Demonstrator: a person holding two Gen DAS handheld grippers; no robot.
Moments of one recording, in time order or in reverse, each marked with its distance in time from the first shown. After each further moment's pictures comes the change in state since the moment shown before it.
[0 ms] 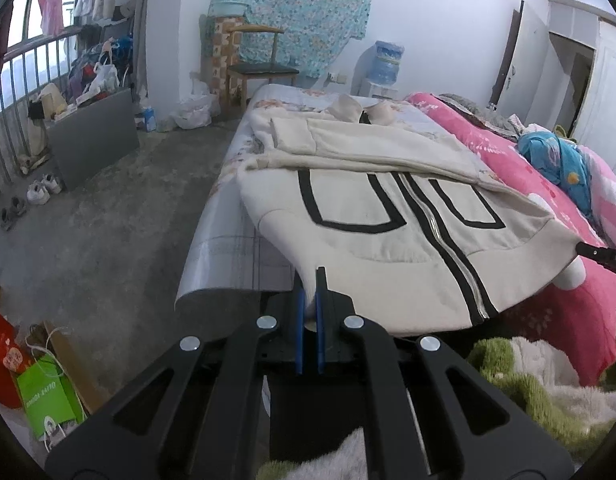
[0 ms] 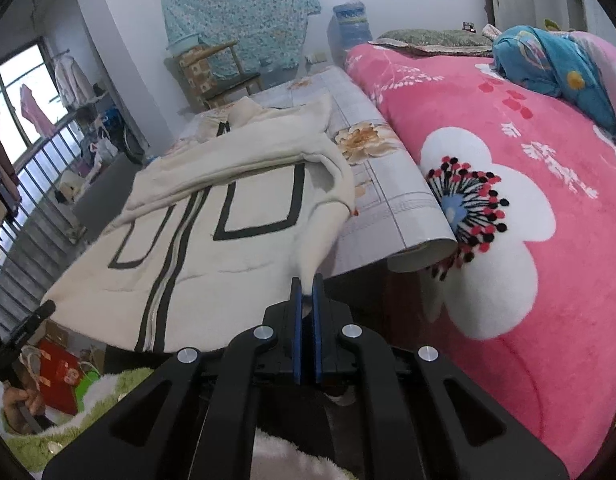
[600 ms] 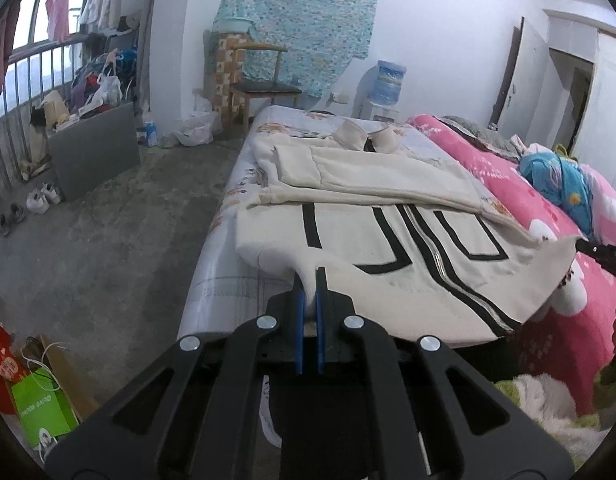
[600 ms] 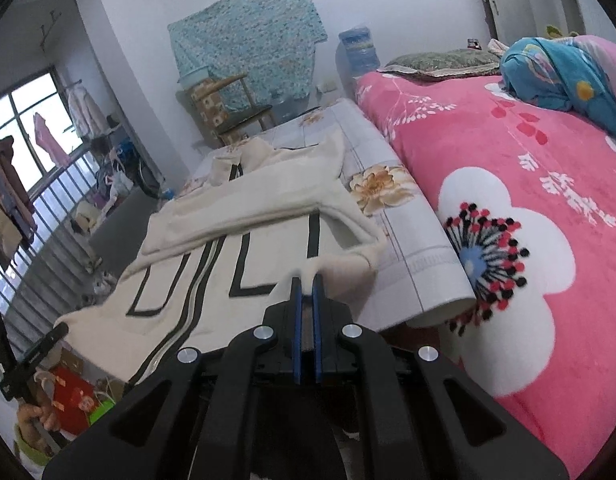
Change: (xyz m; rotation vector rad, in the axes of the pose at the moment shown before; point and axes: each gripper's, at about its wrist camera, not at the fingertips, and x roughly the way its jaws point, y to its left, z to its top) left arm 0.012 0.006 0.027 -0.032 -0.058 -0.006; right arm 0.009 -0.001 0.035 0.036 -0.104 0.071
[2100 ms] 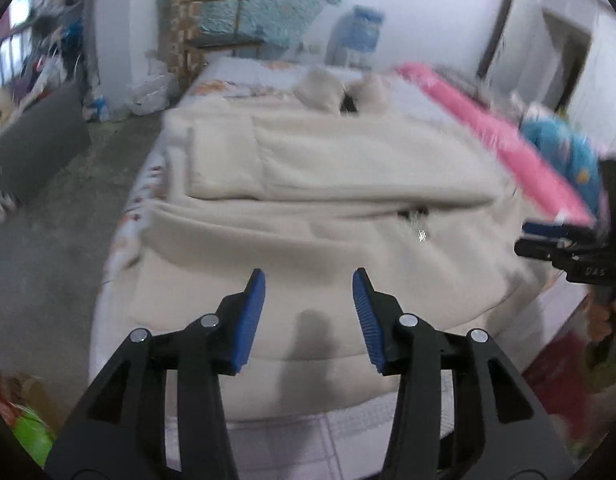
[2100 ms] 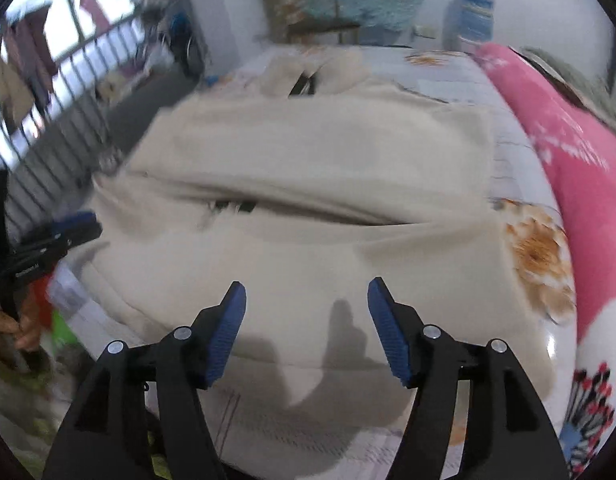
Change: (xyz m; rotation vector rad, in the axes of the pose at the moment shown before) left arm 0.186 -0.049 0.062 0.106 0.202 -0.067; right arm 0.204 0.097 0.047 -0.418 0.343 0.056
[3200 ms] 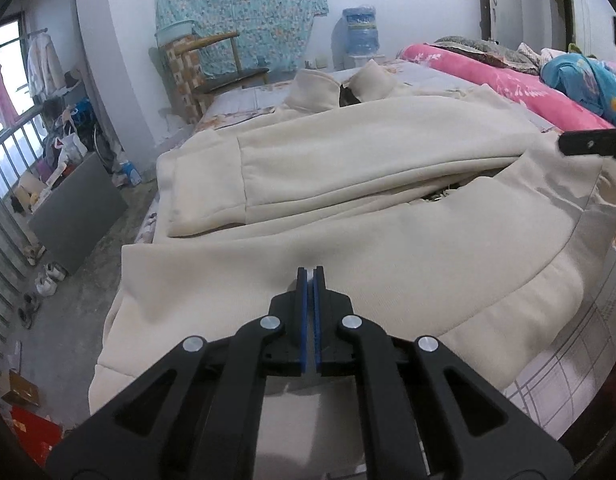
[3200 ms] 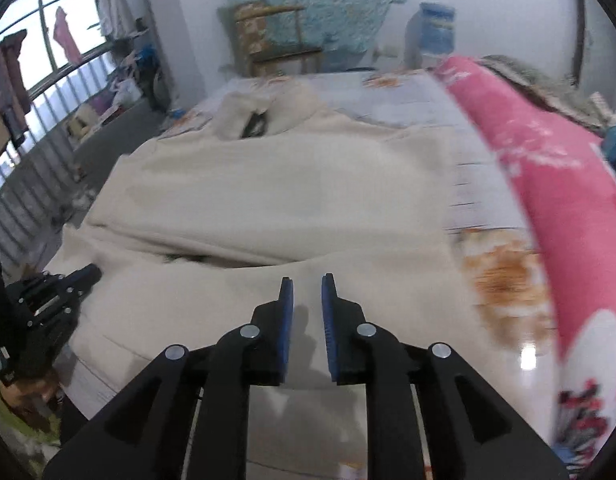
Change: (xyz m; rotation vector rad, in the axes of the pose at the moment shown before) left arm 0.036 -0.033 -0.011 0.192 -0.090 0.211; right arm -0.007 -0.040 0.013 0.118 -0.126 -0.092
